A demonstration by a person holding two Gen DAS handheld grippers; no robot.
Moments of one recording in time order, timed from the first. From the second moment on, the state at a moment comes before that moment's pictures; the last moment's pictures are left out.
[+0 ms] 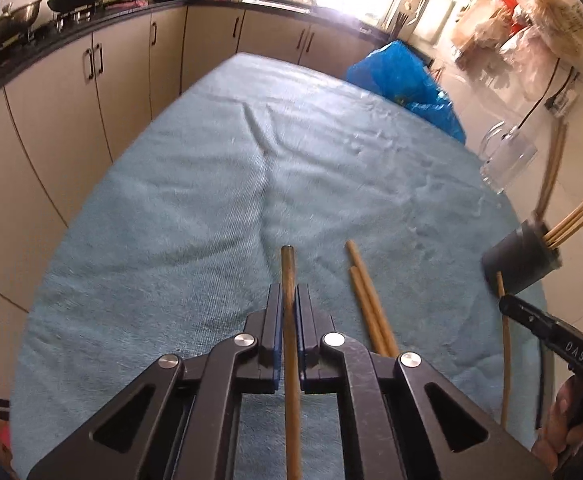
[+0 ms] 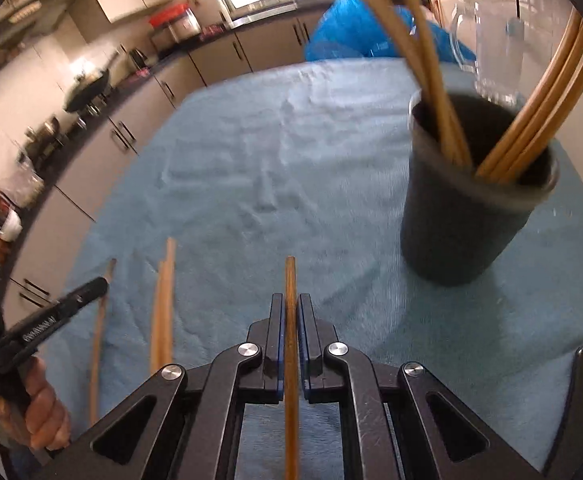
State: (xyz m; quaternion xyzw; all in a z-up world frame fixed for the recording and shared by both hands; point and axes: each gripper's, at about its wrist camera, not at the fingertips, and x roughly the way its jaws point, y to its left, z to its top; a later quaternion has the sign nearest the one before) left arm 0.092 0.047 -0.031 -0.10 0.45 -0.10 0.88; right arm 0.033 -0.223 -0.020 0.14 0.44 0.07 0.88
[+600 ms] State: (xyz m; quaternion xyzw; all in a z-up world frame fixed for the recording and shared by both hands) left arm 0.051 0.030 0.060 -0.07 0.36 -0.13 0.92; right arm -0.055 -0.231 0.089 0.13 0.23 0.10 0.96
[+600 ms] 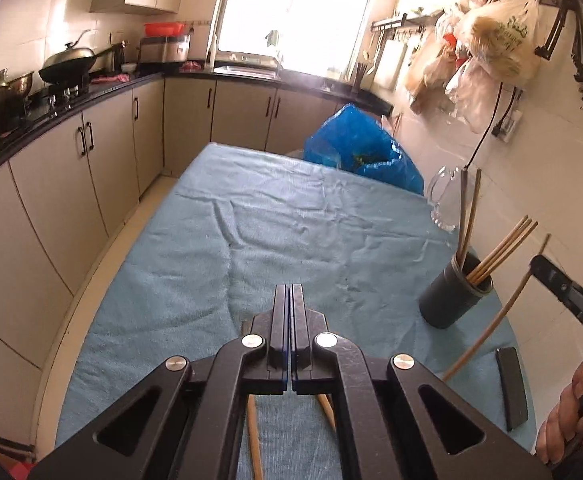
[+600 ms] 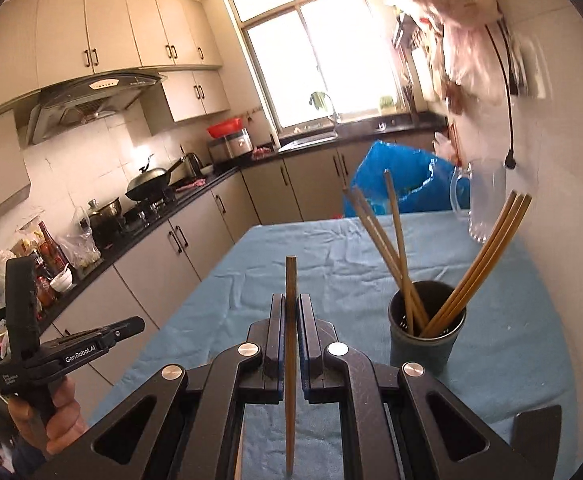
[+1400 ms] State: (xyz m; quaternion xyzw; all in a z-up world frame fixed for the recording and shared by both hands) left arm 0.129 0.015 -0.061 -0.02 0.53 -0.04 0.85; right arm -0.070 -0.245 0.102 0.14 0.20 0.11 0.96
